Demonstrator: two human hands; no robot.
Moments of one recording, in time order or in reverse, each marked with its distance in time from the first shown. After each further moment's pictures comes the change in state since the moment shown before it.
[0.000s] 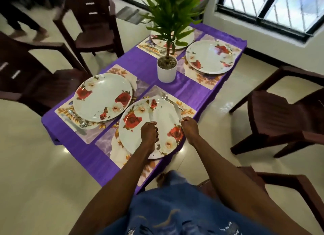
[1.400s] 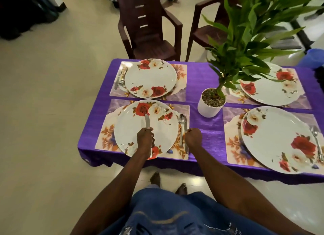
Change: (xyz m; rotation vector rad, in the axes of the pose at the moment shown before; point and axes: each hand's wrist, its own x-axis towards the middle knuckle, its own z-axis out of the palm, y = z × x) left_hand 0.020 0.010 0.149 -0.555 0.884 -0.020; right_hand 0.200 -0.082 -0.001 -0.844 -0.658 -0.469
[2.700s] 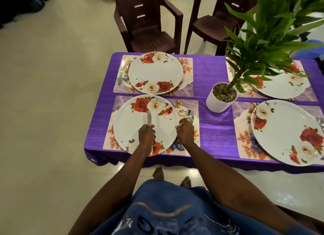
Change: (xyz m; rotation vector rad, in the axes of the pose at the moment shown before) left_hand 0.042 0.003 -0.039 0.079 -0.048 -0.004; right_hand -0.025 -0.041 0.067 0.049 0.046 -0.206
